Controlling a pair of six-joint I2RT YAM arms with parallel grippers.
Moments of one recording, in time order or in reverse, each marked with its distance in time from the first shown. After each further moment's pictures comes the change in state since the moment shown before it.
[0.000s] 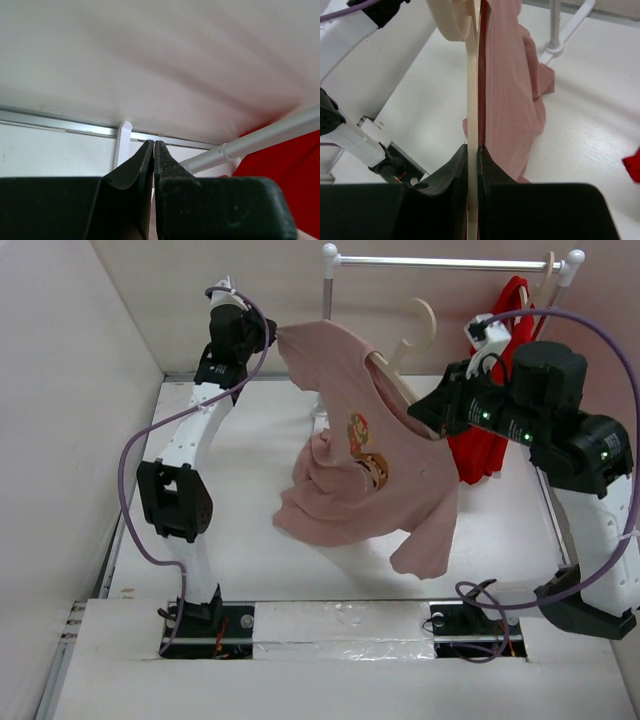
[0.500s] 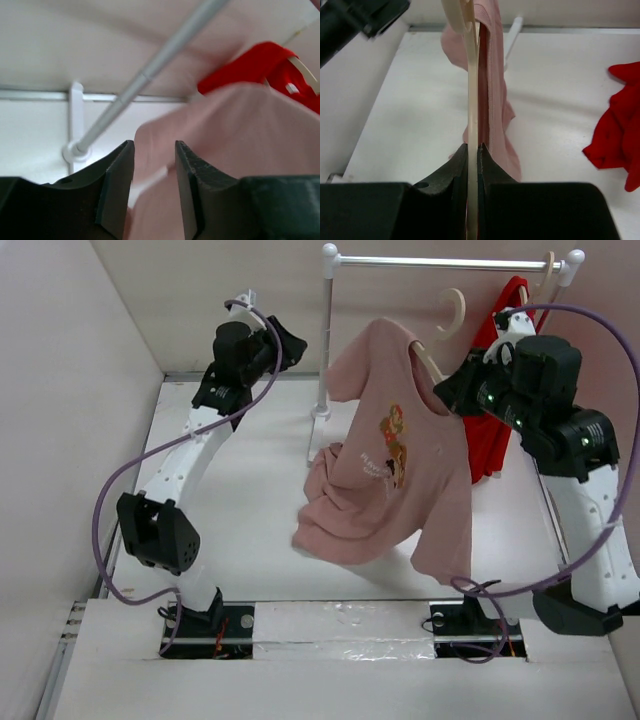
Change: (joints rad) left arm -0.090 -0.228 -0.201 -0.008 0.136 0.010; right arm -0.156 0.003 -0.040 0.056 0.161 0.041
